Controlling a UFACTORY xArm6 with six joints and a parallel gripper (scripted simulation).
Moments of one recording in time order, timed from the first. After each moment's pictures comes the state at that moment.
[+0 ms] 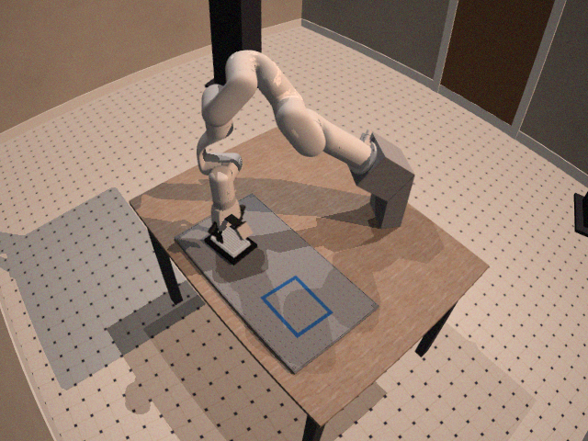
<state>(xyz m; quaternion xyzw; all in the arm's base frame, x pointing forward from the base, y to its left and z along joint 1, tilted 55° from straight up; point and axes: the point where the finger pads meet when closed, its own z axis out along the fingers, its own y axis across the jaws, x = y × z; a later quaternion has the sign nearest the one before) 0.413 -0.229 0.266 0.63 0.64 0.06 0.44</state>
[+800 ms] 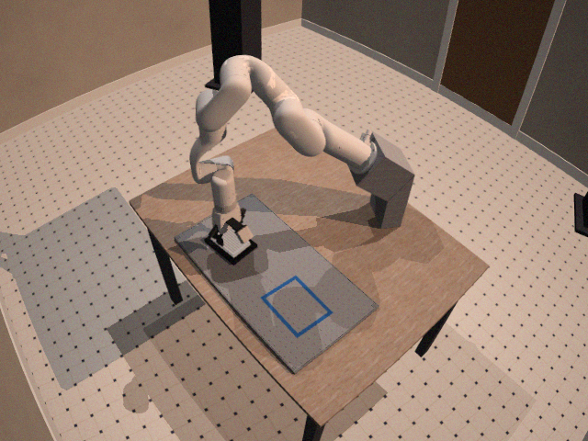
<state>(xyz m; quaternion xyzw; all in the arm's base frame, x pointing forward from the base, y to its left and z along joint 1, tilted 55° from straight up) 0.423 -0.236 0.258 0.63 0.63 0.06 0.45</state>
